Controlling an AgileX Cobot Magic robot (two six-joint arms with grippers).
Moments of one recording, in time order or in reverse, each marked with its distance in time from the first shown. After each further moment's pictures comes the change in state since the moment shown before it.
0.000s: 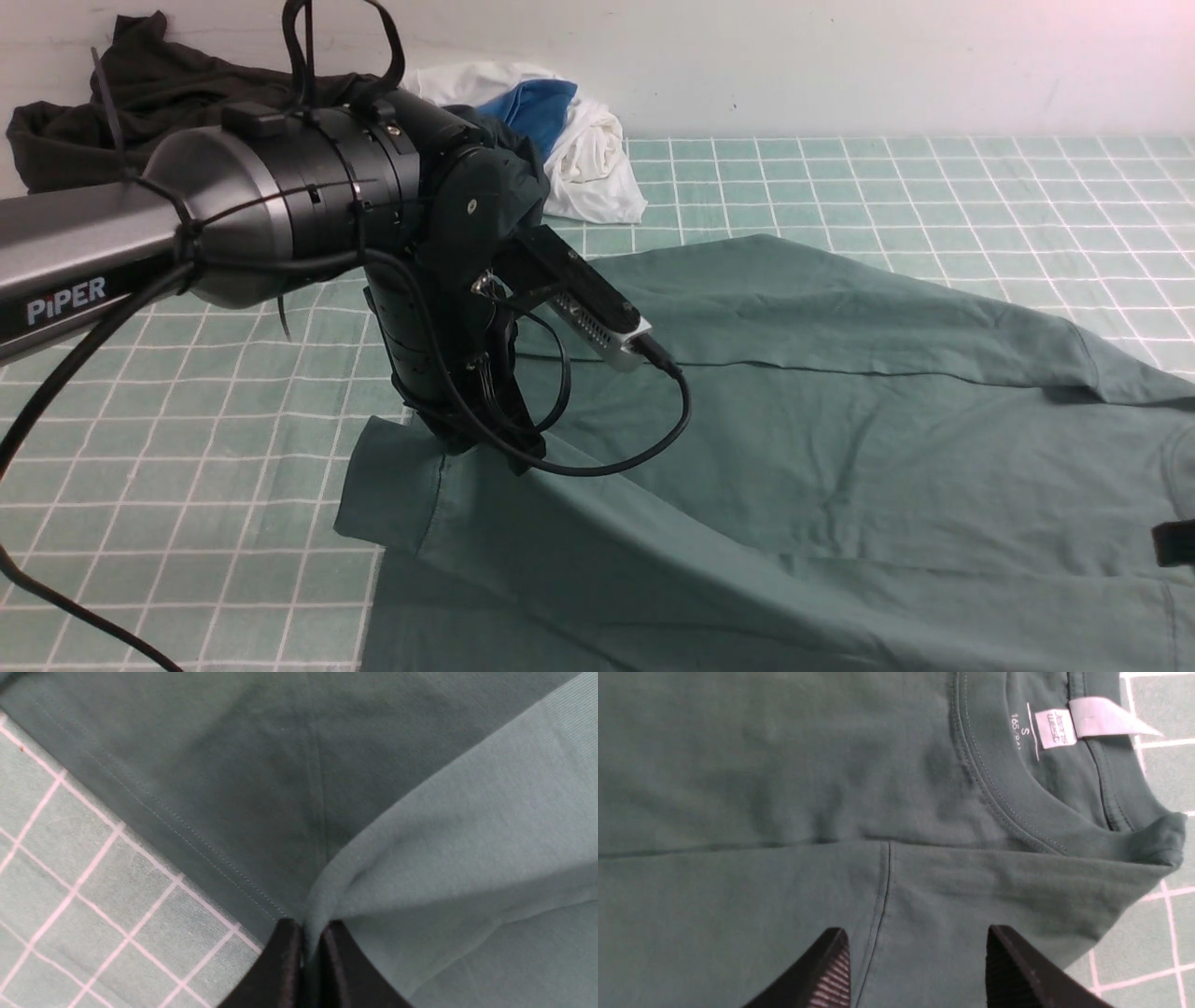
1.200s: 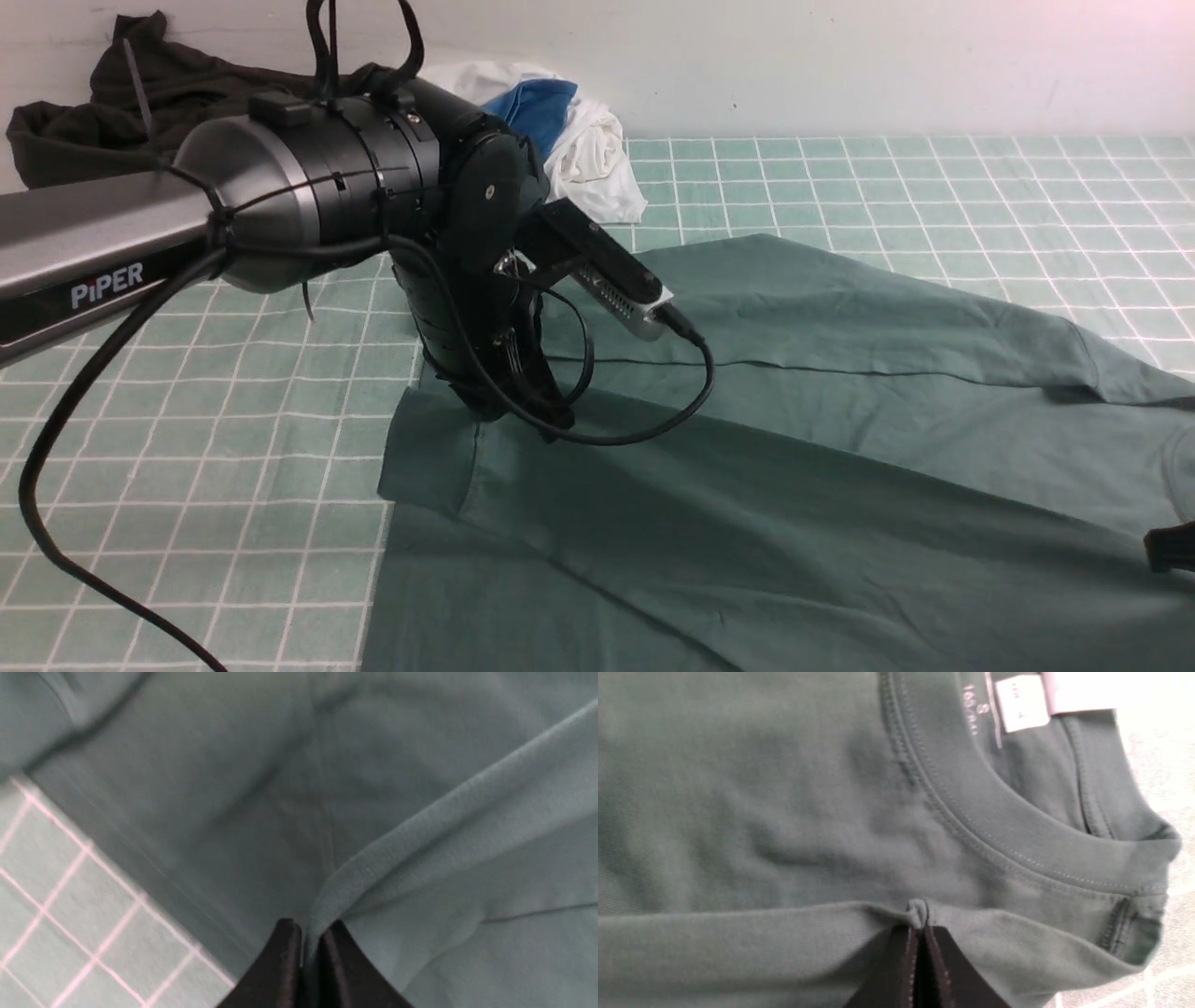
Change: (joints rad) right arm -0.041 0.204 -0.037 -0.174 -0.011 0.142; left arm 0.000 0.045 -0.063 -0.008 -0.091 0.000
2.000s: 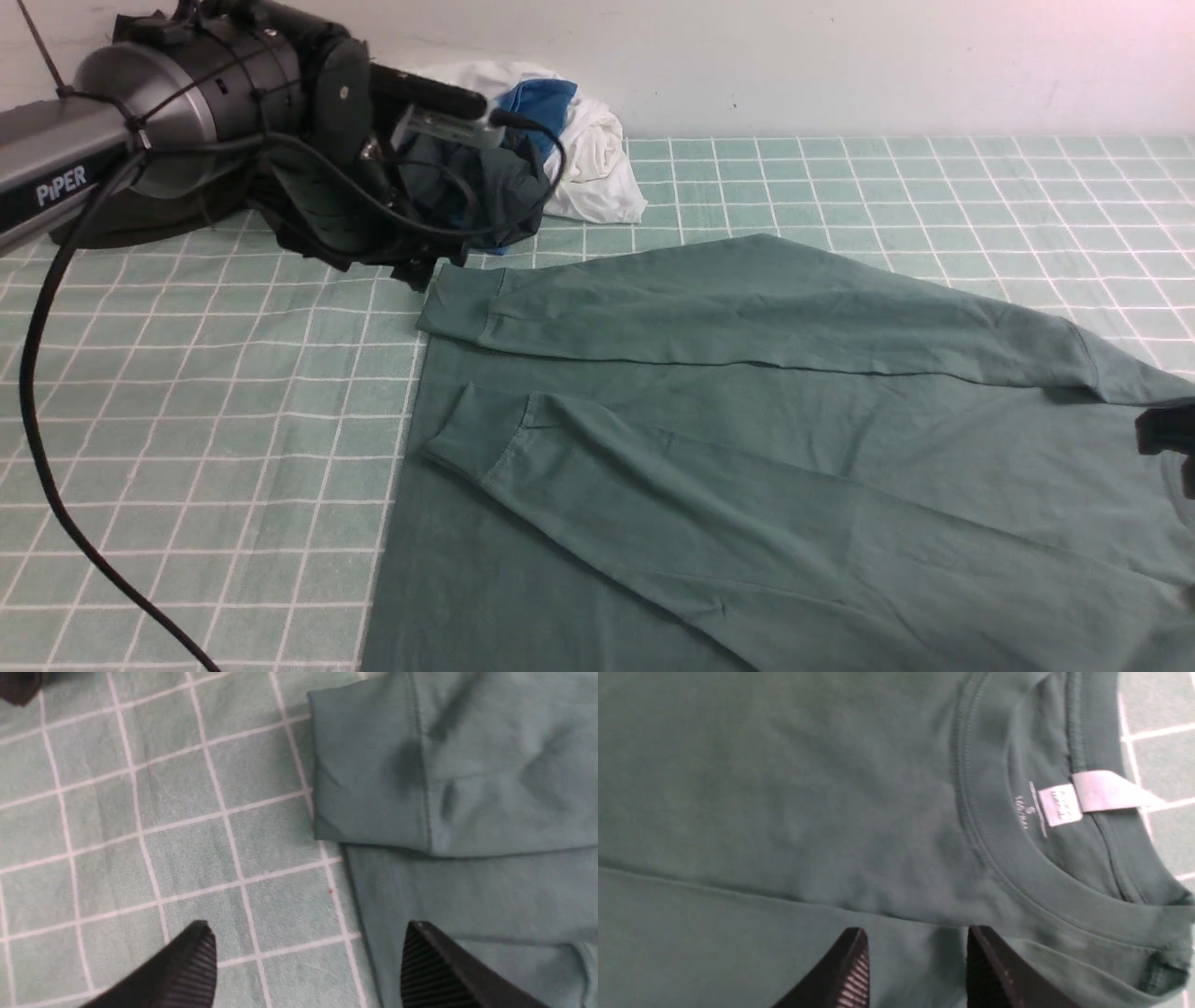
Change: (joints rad) right arm 0.000 -0.054 -0.211 0.329 0.123 -0.269; left arm 0.311 0.179 -0.203 -0.011 -0.129 -0.345
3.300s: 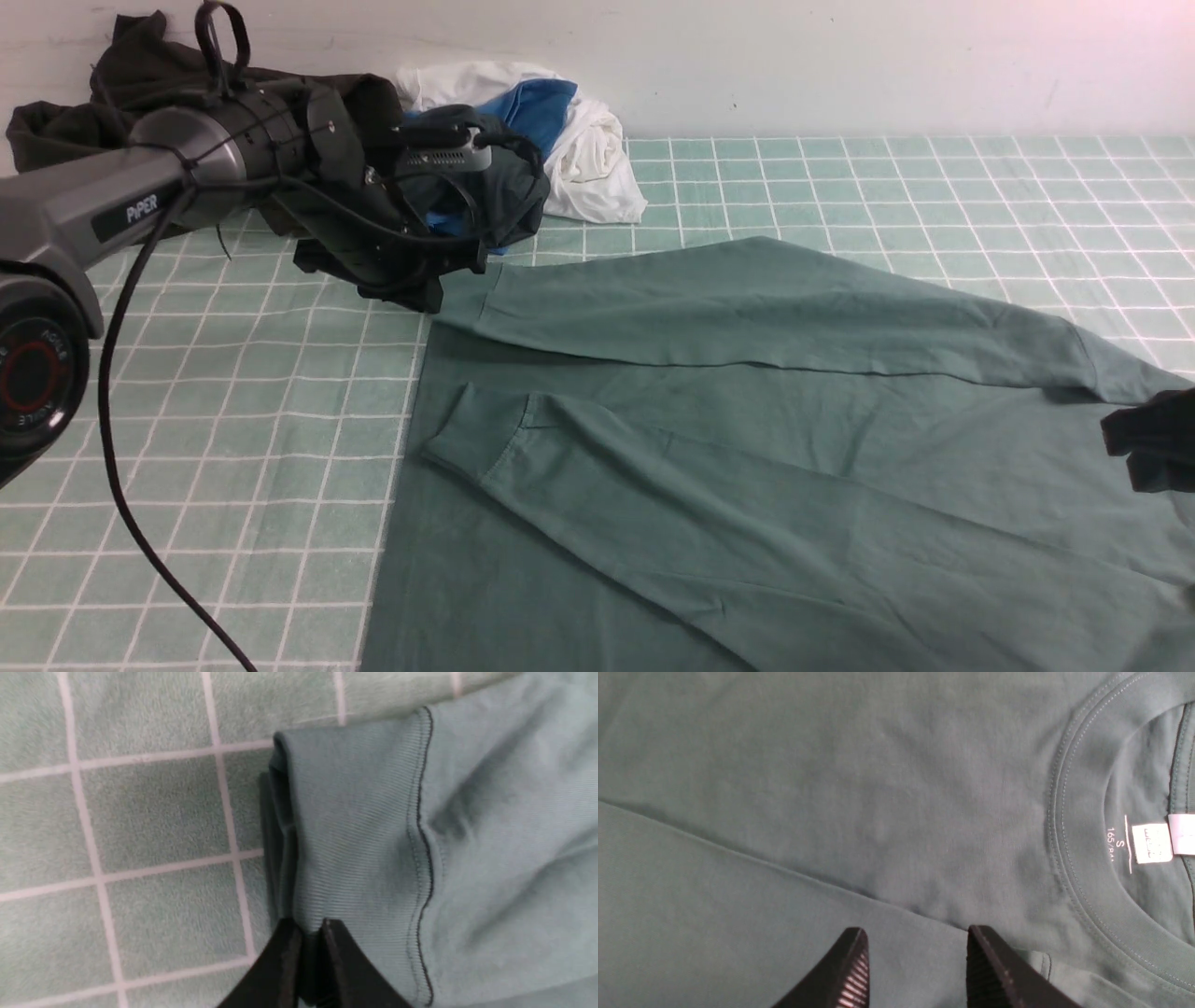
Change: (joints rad) right arm 0.000 0.000 0.000 0.139 -0.038 -0.192; left arm 0.056 0.149 -0.127 -0.323 -0.029 0.166
